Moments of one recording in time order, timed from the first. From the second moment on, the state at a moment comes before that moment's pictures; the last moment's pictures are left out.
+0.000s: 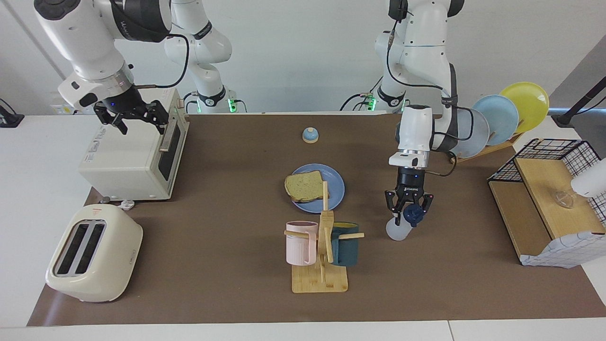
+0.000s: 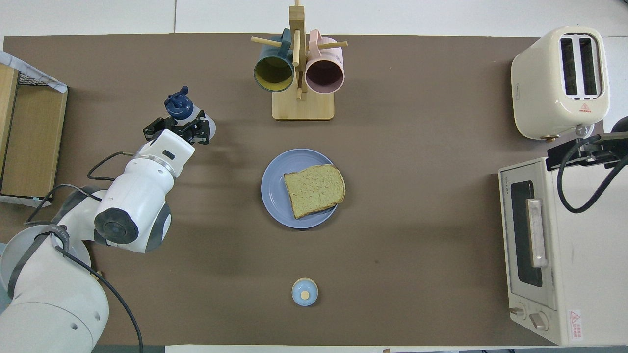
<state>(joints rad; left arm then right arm) -0.66 0.33 0.42 -2.31 0.14 3.48 -0.34 0.01 -0.03 -0.04 -1.67 -0.05 1.55 -0.04</state>
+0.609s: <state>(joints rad) -0.66 0.33 0.42 -2.31 0.14 3.48 -0.34 0.01 -0.03 -0.04 -1.67 -0.05 1.55 -0.04</state>
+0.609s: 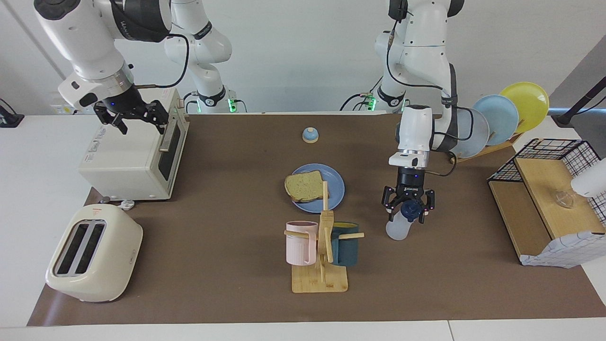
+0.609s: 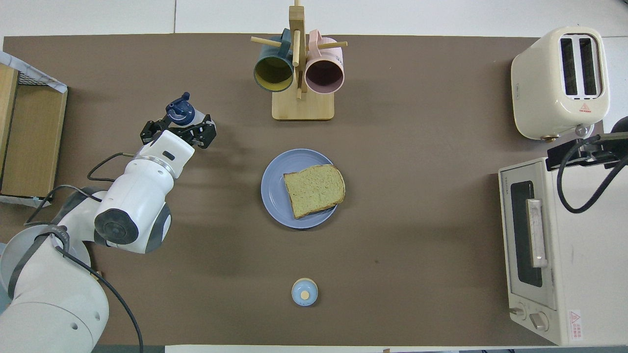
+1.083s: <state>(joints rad) -0.64 0.32 0.43 -2.33 0.14 3.48 -0.34 0.01 -0.03 -0.04 -1.67 -0.05 1.55 -0.04</state>
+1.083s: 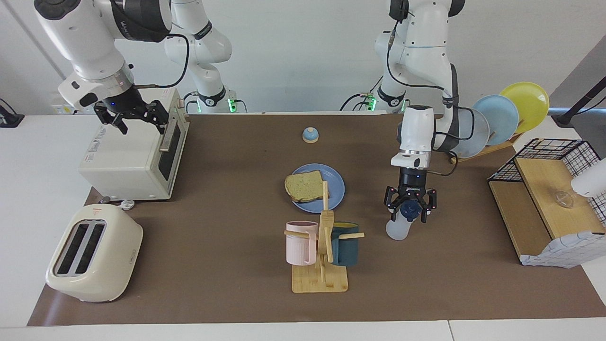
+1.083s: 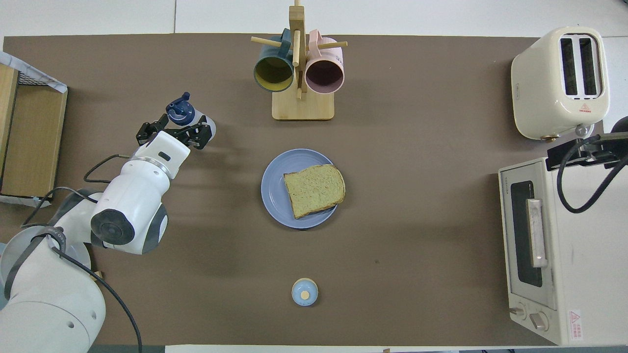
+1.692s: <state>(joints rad) -0.63 0.24 0.42 -2.35 0.14 3.39 -0.32 0.01 -0.03 -0.04 -1.67 -0.05 1.55 -0.04</state>
